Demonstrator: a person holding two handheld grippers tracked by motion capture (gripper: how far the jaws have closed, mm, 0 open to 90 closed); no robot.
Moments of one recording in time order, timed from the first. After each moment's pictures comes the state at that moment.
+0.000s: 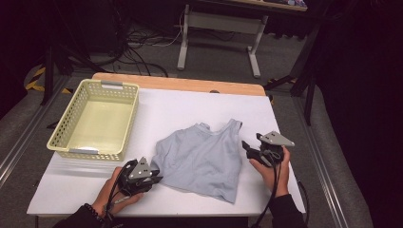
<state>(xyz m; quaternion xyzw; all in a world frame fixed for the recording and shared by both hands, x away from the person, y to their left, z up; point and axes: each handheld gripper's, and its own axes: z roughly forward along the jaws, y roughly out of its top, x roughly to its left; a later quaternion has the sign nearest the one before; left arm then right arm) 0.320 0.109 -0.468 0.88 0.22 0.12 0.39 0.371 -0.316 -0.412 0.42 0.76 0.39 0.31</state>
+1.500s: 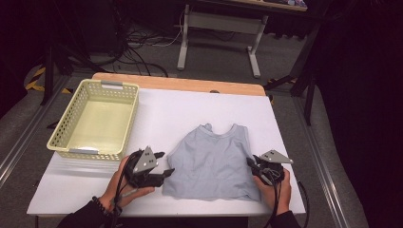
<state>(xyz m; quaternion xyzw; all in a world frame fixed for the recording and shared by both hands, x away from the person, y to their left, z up) 0.343 0.081 -0.428 0.84 0.24 0.18 0.46 0.338 -0.322 -0.448 0.45 0.77 0.34 0.29</state>
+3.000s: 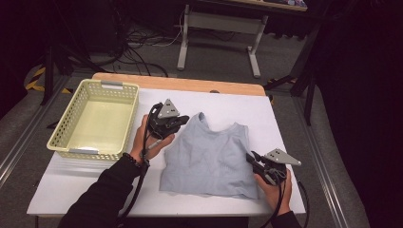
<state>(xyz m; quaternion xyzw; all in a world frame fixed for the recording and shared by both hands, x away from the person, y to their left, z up) 0.419 0.041 -0.359 0.83 0.23 0.20 0.47 0.330 -0.322 -0.431 0.44 0.75 0.42 0.28</state>
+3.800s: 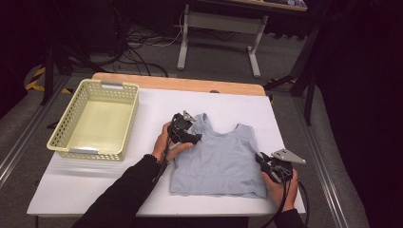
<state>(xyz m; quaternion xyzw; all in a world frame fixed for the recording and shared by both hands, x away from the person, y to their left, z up) 0.482 -0.021 -0.462 0.85 0.34 0.11 0.38 0.343 -0.354 -0.451 0.48 0.74 0.37 0.29</state>
